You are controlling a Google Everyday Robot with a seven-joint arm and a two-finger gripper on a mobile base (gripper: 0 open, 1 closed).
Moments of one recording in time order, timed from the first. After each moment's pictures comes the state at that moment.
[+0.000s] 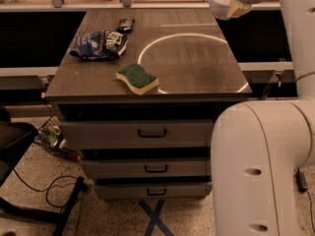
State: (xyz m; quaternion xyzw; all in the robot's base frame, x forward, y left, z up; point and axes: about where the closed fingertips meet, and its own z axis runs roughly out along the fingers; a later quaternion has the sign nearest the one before) arm 0.795 -0.257 0.967 -0.68 0.65 -0.21 0.26
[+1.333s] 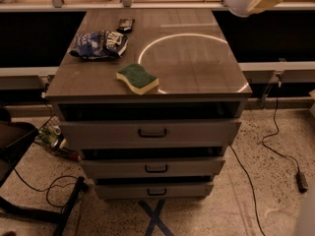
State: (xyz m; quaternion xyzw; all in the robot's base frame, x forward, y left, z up) arm 0.681 -0.255 1.028 -0.65 0.68 -0.17 0.27
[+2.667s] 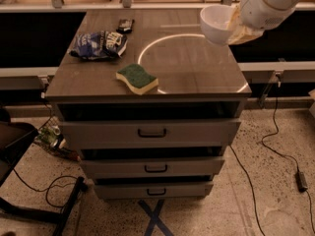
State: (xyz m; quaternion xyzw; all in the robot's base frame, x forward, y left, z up) arm 0.619 -0.193 0.977 -0.73 0.61 -0.16 0.25
